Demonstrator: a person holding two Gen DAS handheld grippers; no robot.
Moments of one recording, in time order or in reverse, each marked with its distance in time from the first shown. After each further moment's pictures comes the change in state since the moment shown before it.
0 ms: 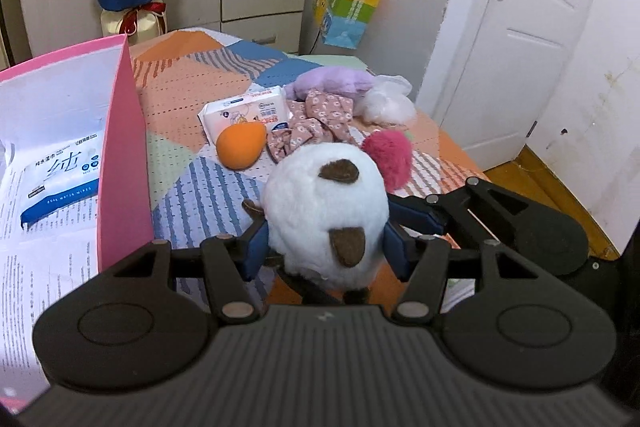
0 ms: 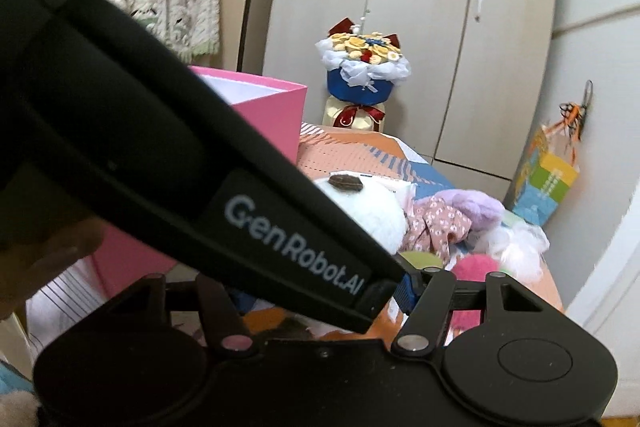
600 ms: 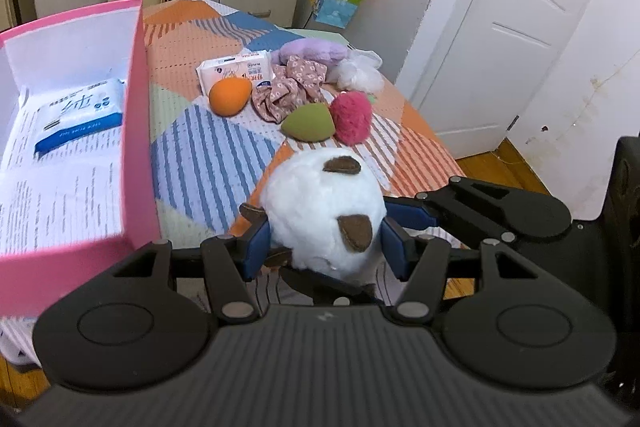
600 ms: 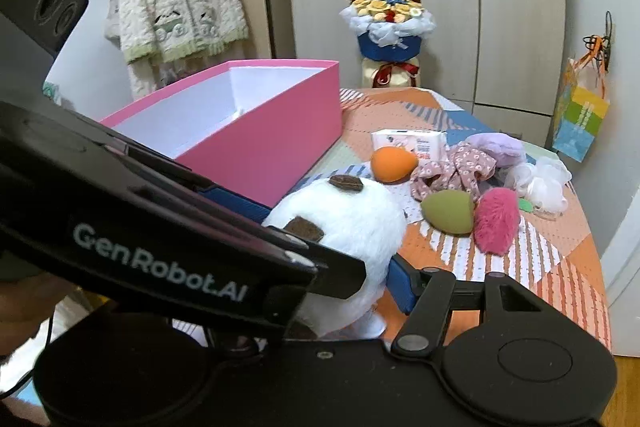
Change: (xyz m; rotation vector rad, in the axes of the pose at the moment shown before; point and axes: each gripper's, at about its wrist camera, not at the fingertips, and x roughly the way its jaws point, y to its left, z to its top) left arm -0.056 -0.018 -0.025 -0.083 0.076 -0.050; right arm -0.034 -0.002 0.013 0.118 0.150 0.199
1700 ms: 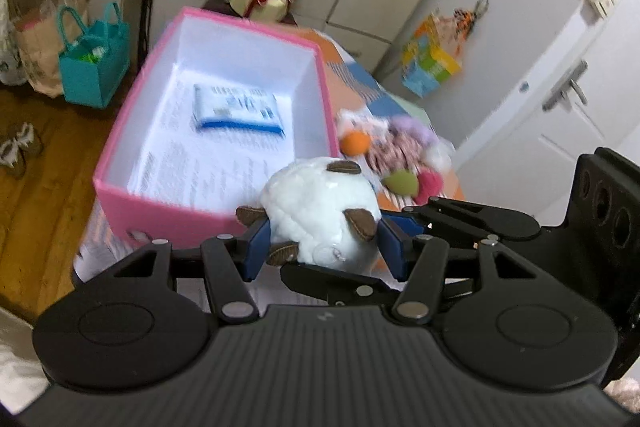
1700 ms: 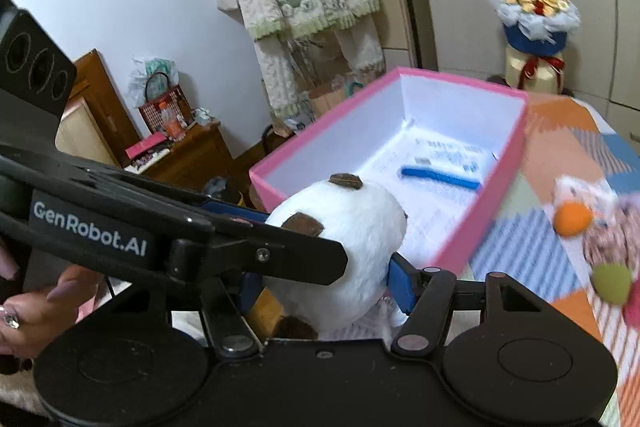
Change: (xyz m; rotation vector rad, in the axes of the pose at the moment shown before) left arm -0.135 0.113 0.003 -0.363 -0.110 0.082; right arm -0.001 0.085 0.100 -0.049 0.120 0.388
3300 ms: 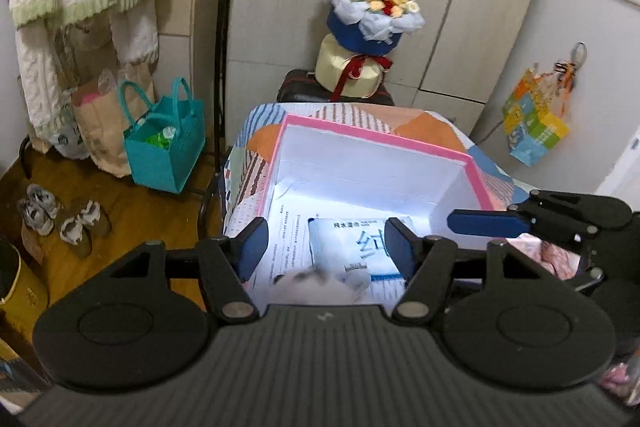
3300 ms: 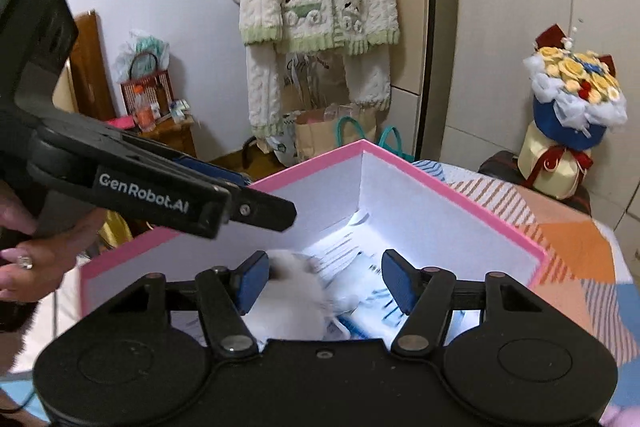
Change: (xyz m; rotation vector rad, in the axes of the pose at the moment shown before) left arm 0.087 0.079 0.091 0.069 -0.184 0.248; right arm 0.100 -0.076 0.092 -0.232 -0.038 -0.040
